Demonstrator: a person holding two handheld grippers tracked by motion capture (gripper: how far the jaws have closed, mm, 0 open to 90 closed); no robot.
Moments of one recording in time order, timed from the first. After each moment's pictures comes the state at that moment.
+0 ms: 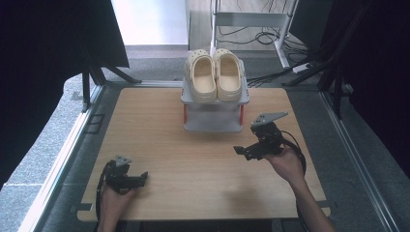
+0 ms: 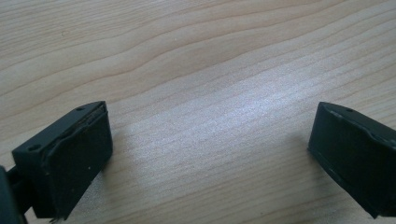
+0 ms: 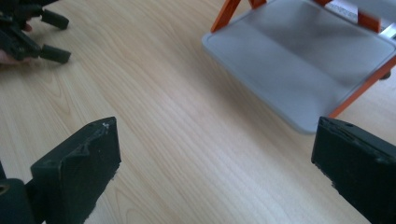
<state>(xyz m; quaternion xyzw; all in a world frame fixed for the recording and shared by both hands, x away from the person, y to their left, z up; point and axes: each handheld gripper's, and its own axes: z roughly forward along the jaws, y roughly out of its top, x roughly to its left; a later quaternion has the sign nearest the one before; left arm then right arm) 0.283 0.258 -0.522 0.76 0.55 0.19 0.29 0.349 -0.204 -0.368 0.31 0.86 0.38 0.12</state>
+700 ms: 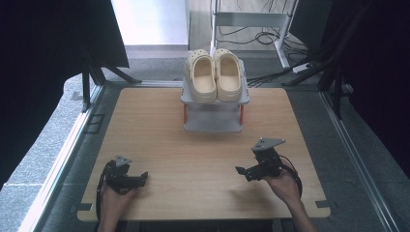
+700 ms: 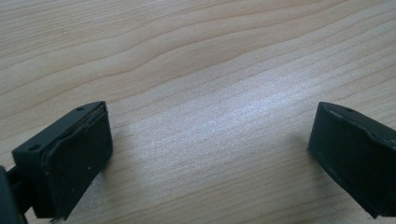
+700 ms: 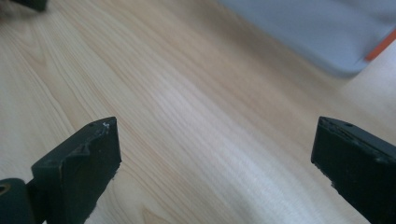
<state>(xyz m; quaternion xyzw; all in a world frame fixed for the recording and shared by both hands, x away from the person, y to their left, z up) 0.283 0.257 -0.523 0.76 0.55 0.19 0.29 0.327 -0.217 -0.450 0.32 0.86 0.38 0.12</state>
